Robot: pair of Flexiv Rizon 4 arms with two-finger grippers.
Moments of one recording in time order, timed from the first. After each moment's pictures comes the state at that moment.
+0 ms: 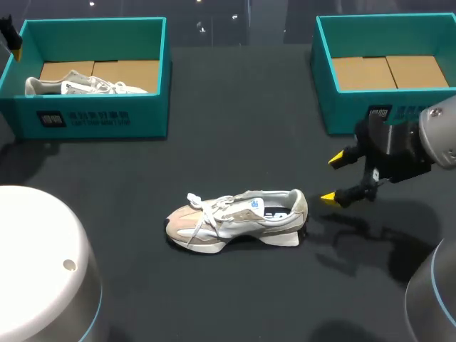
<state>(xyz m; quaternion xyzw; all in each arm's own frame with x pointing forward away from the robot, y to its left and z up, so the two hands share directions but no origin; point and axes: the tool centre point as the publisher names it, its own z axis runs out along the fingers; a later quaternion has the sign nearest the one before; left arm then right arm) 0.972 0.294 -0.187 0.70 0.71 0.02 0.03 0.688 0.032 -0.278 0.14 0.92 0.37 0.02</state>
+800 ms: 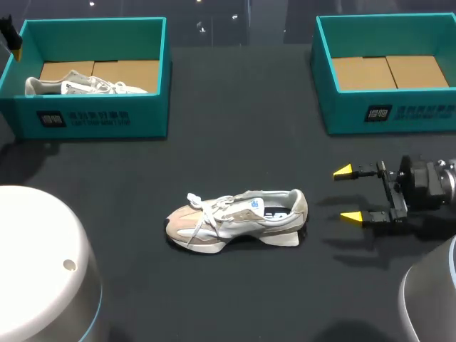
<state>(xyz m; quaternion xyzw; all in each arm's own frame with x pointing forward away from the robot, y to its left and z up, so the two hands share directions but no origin) 0.972 0.294 -0.187 0.70 0.71 0.02 0.03 0.683 0.018 -0.316 0.00 0.76 0.65 0.03</state>
